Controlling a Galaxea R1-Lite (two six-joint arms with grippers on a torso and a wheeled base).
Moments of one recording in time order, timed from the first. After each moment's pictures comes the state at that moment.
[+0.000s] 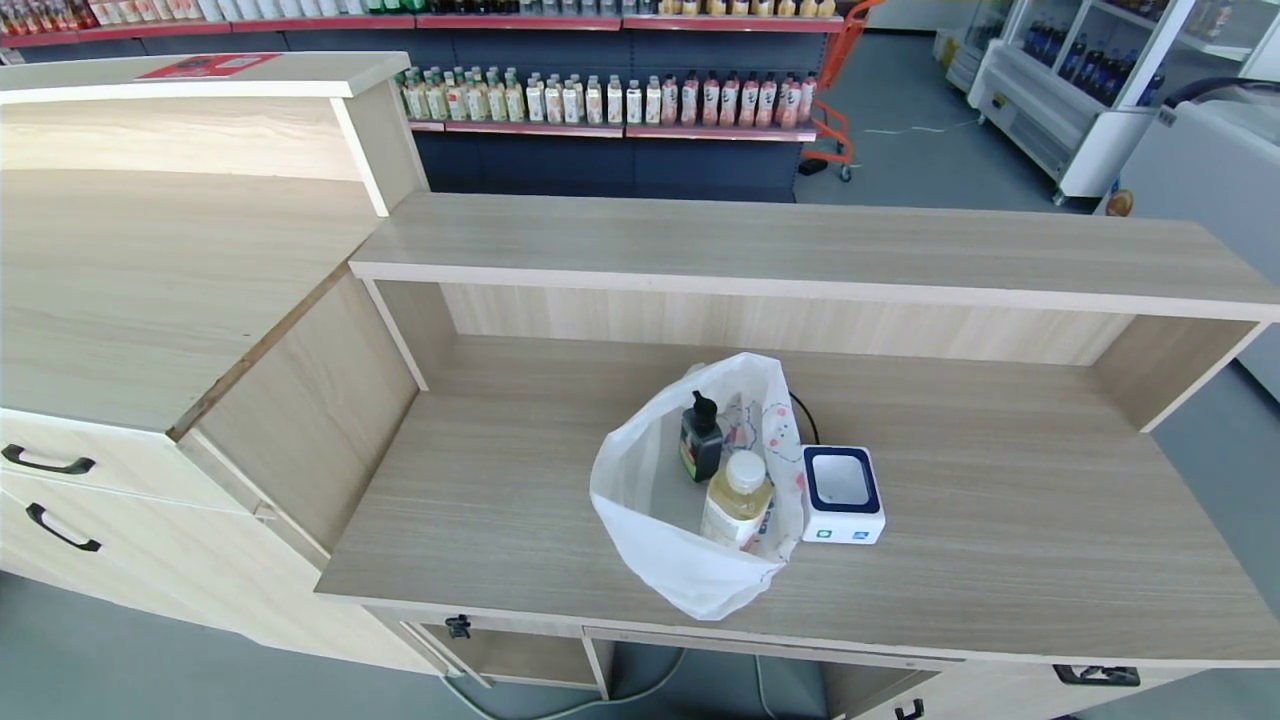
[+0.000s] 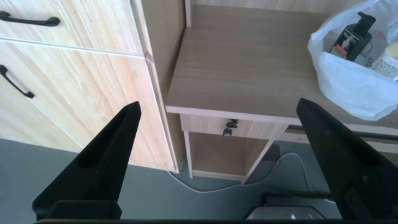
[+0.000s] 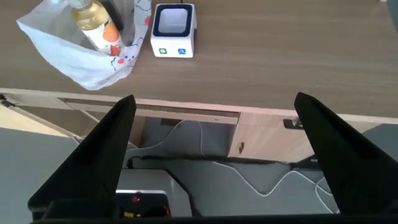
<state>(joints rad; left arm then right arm) 0.00 0.00 0.00 0.00 0.01 -0.01 0.01 0.17 -0.02 -0.03 0.05 0.00</state>
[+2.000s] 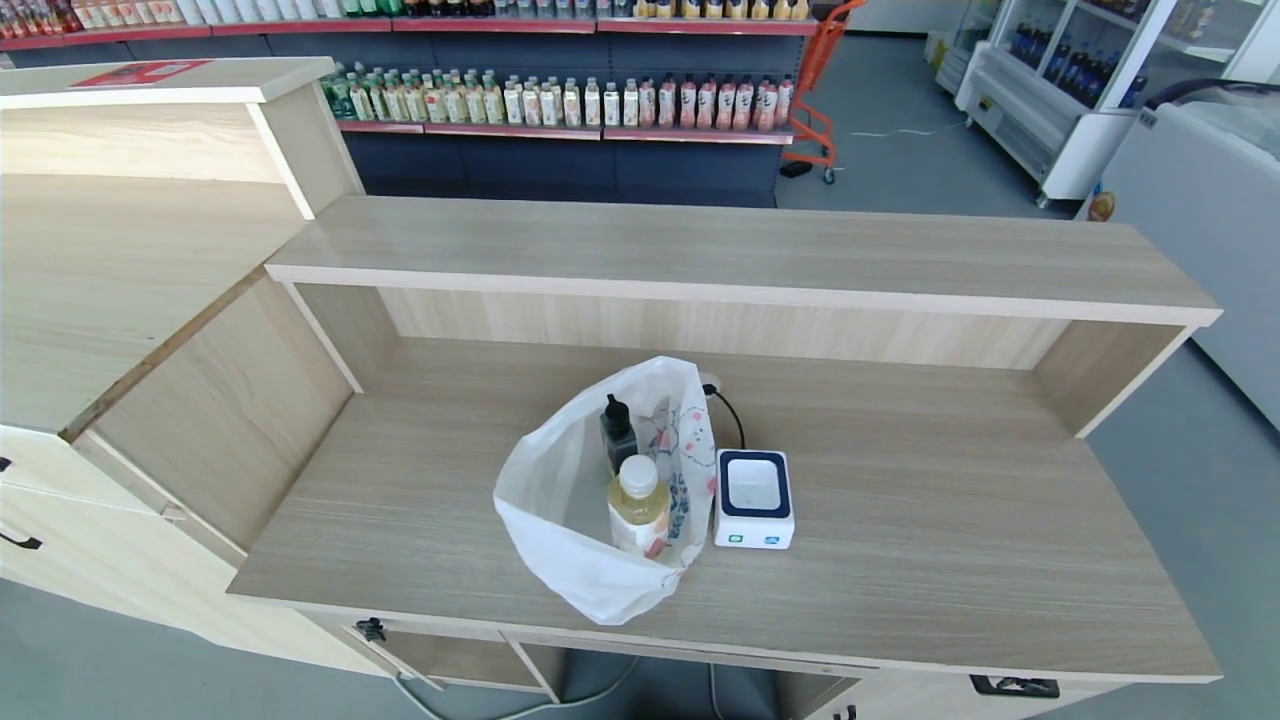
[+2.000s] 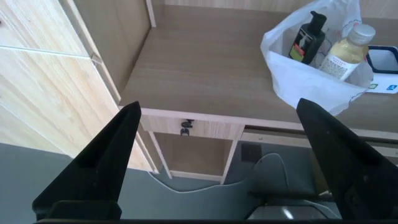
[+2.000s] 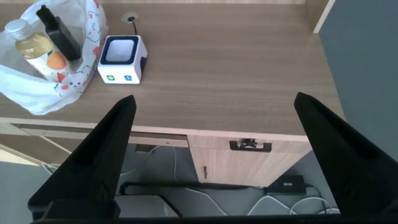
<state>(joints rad) 0.00 0.00 0.00 0.00 0.01 0.00 0.00 0.00 0.00 0.00 0.01 -0.01</state>
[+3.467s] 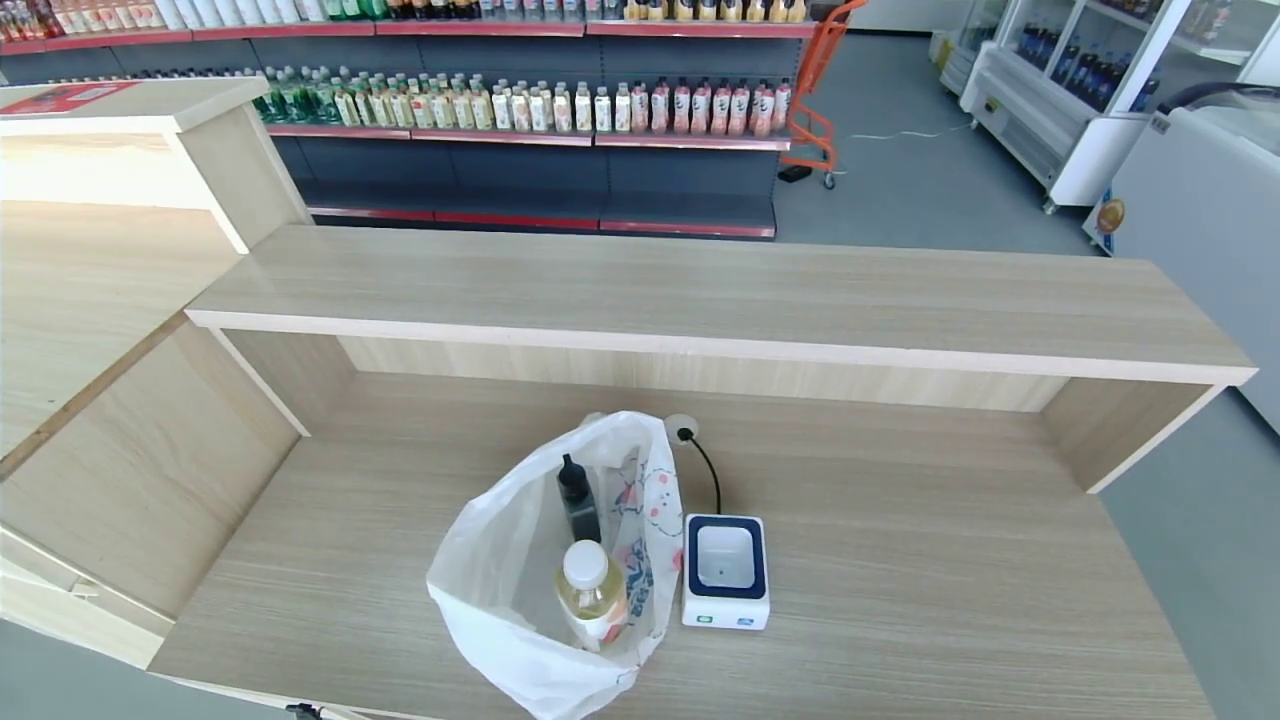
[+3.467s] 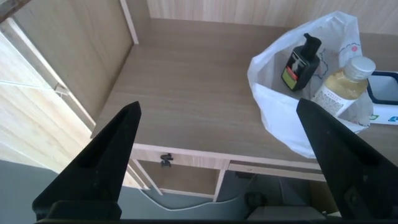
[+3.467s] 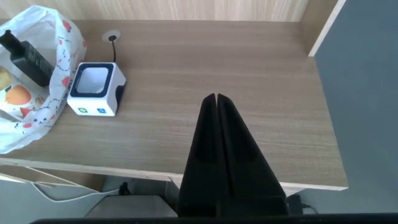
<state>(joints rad) 0.00 0.00 0.00 0.00 0.01 0.00 0.00 0.00 0.00 0.00 0.01 -0.01</state>
